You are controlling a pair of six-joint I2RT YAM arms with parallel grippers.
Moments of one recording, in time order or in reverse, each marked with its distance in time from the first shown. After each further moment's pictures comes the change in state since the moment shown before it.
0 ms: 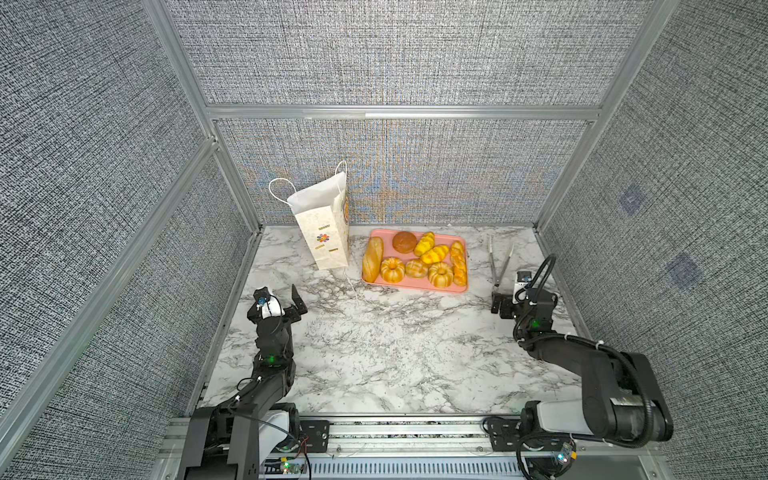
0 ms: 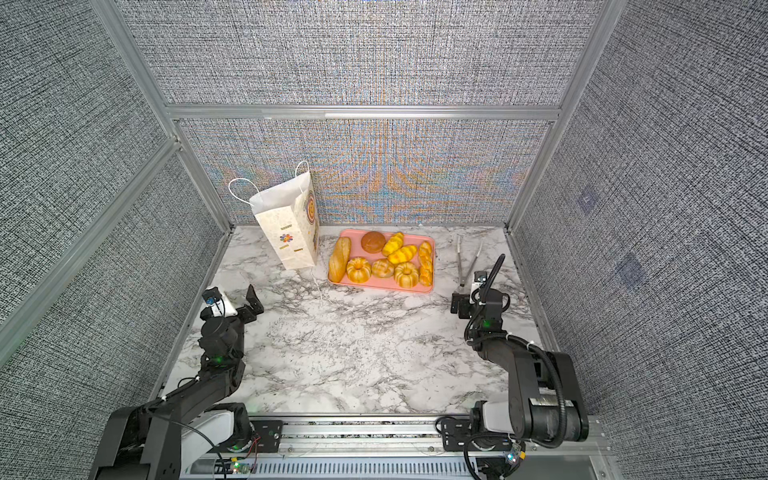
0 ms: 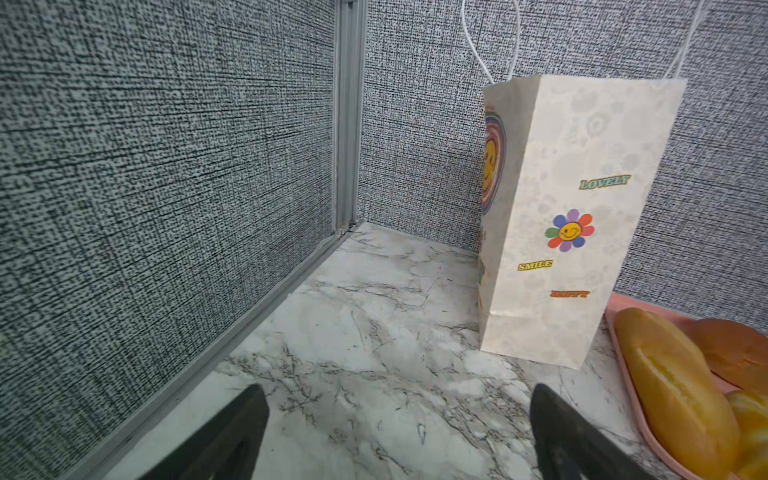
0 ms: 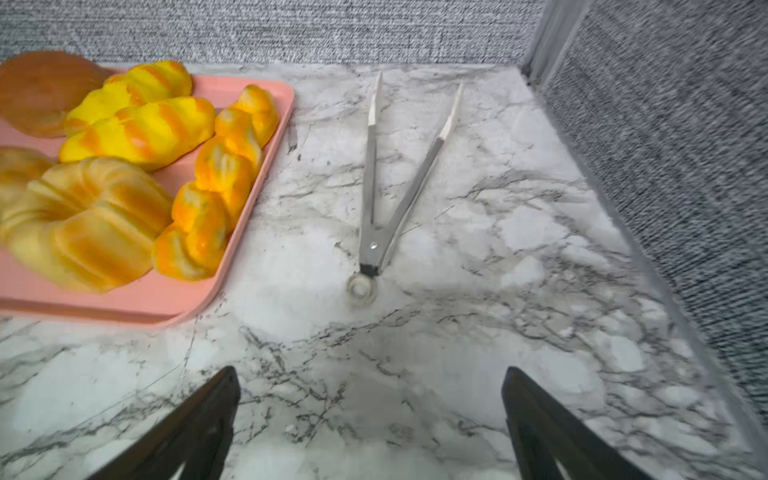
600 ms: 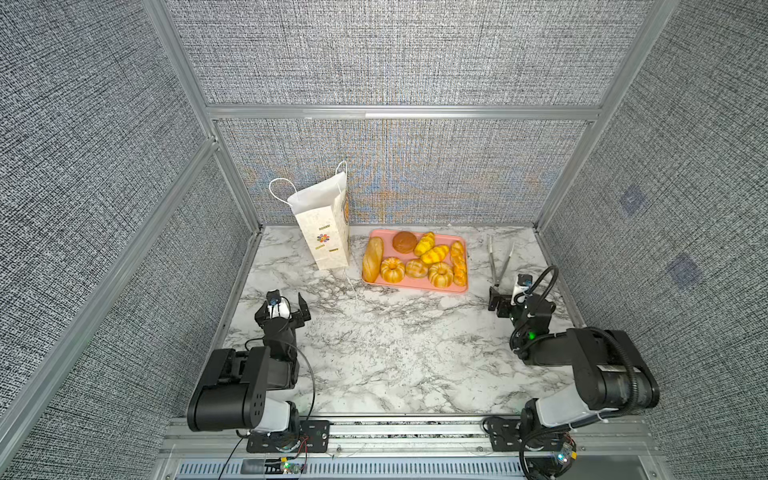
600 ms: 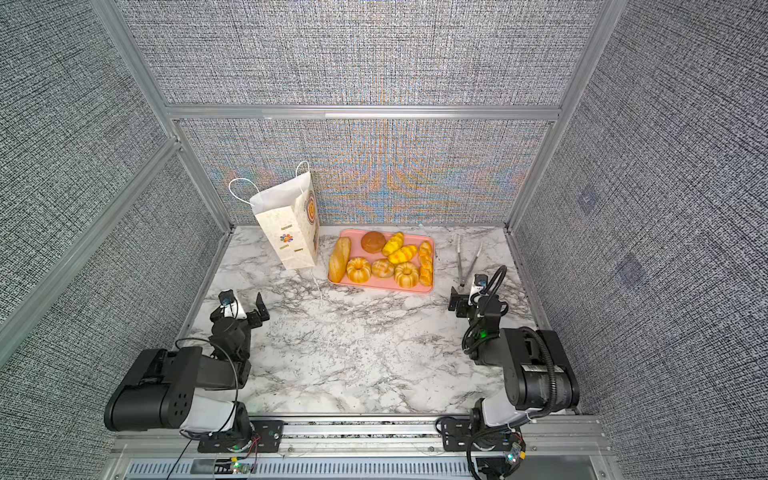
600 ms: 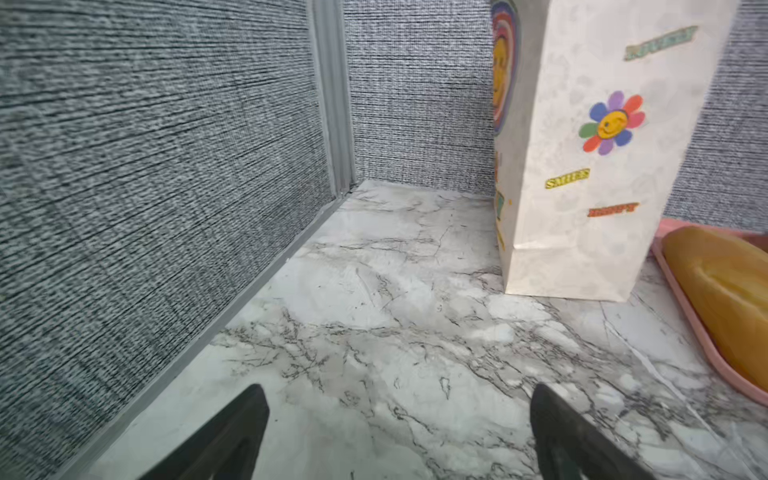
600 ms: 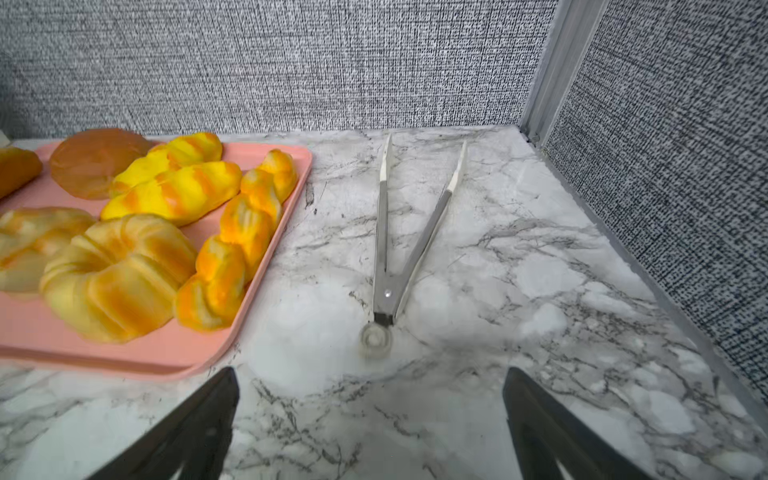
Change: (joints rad) left arm 0.004 0.378 -0.017 0.303 0.077 0.107; right arm -0.016 0.132 -0.057 0.403 -0.001 0.043
